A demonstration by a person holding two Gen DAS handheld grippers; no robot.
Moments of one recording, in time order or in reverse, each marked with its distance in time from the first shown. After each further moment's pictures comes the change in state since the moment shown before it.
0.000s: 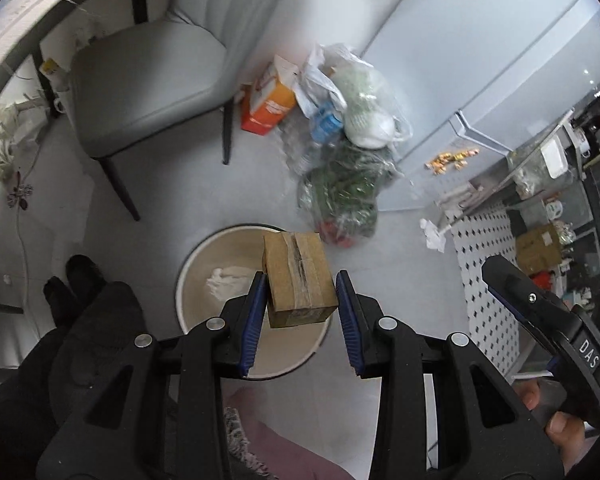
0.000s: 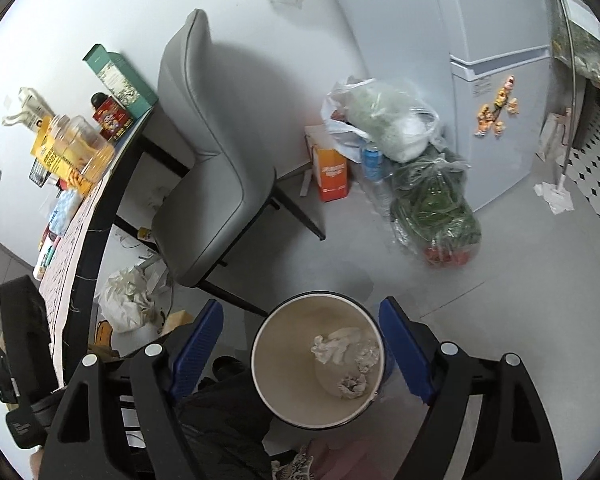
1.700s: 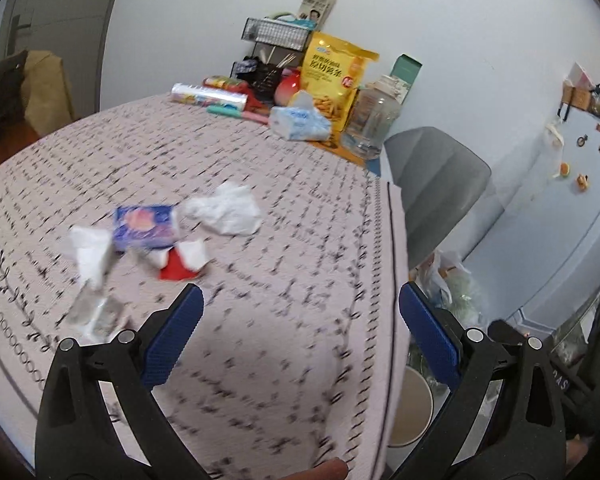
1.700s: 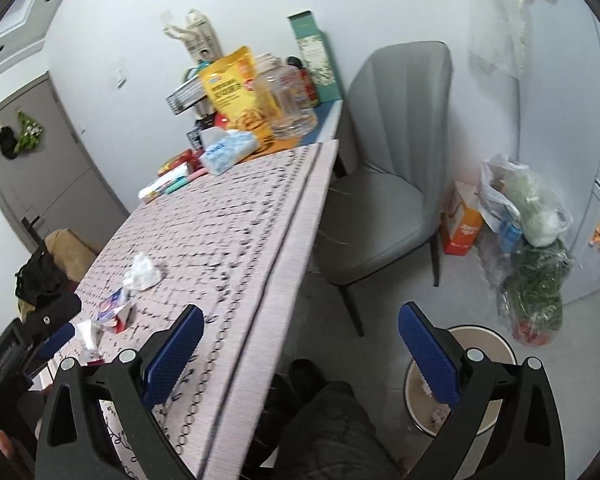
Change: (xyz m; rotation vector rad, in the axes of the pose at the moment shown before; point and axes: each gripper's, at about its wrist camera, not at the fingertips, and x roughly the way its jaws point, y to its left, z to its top) left arm -0.315 0.229 -0.113 -0.318 -0.653 0.285; right arm -0.059 0.290 -0.103 -0.415 -0.101 0.253
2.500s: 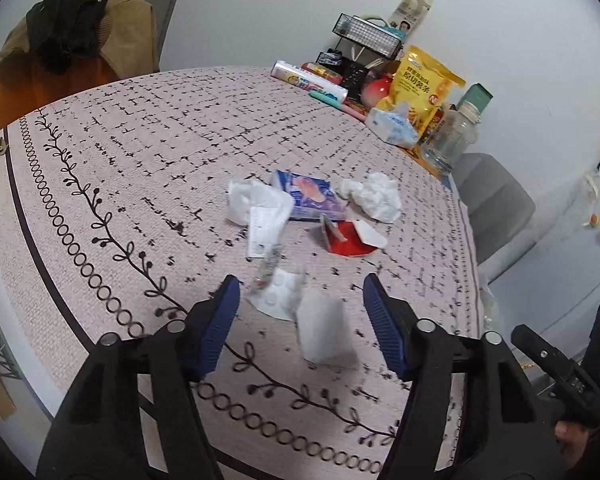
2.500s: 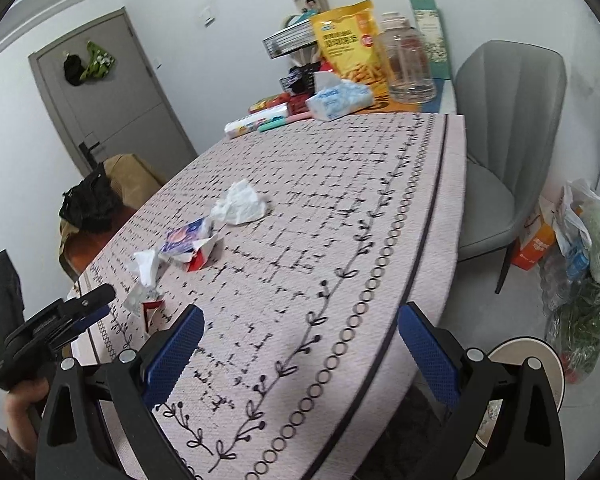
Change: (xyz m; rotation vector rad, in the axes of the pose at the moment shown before) left arm -0.030 0.139 -0.021 -0.189 0.020 0.094; right arm 0.037 0.102 -0.033 -0.215 0.141 0.213
